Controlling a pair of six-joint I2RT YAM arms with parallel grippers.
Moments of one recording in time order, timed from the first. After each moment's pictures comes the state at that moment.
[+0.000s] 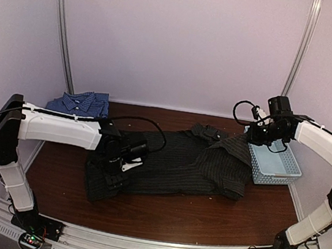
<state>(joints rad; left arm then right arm) -0.98 1.74 1.23 -0.99 -0.33 -0.02 0.19 1.50 1.23 -0.60 -0.23 0.23</state>
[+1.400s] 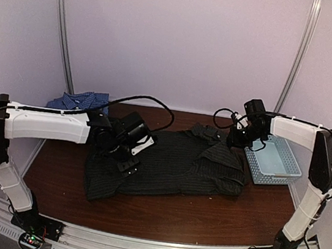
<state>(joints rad) -0.97 1.64 1.24 -0.71 -0.35 0.06 0.28 1.80 1.35 -0.55 -0.22 0.21</state>
